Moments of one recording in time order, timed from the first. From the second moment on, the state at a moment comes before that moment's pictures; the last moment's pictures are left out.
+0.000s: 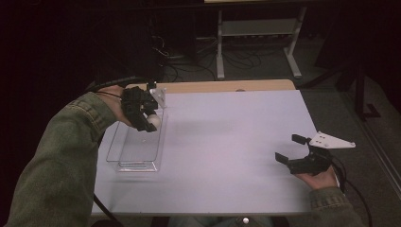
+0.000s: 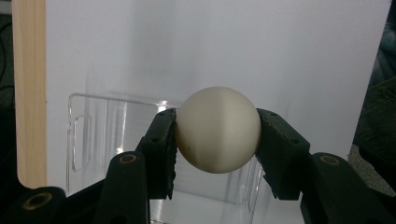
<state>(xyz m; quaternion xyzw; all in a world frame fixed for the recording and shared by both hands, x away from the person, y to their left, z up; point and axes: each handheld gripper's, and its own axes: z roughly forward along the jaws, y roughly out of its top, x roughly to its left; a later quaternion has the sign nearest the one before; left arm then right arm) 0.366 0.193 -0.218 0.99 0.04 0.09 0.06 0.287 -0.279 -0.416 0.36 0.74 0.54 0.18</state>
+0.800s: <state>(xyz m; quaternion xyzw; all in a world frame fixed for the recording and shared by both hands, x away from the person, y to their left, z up) 0.370 0.217 -0.226 0.99 0.06 0.10 0.04 0.287 -0.280 -0.416 0.36 0.74 0.54 0.18</state>
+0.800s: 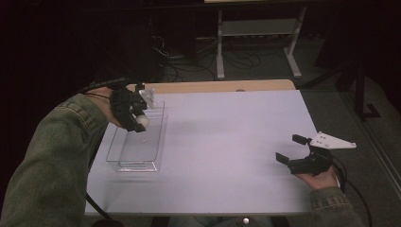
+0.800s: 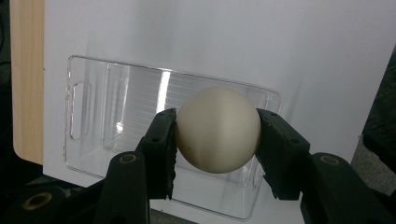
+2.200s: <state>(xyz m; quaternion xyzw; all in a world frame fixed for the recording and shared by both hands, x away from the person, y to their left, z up) 0.373 0.221 -0.295 1.00 0.05 0.05 0.04 0.286 -0.279 -0.417 0.36 0.74 0.54 0.18</state>
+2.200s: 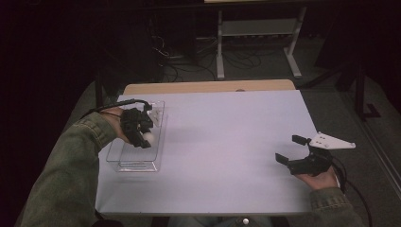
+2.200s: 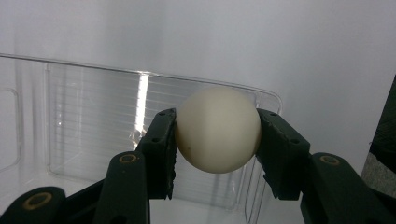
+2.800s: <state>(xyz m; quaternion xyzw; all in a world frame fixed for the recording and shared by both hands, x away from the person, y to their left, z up) 0.372 0.228 -0.322 1.00 0.06 0.03 0.05 0.287 -0.278 -0.417 0.36 0.74 0.53 0.18</state>
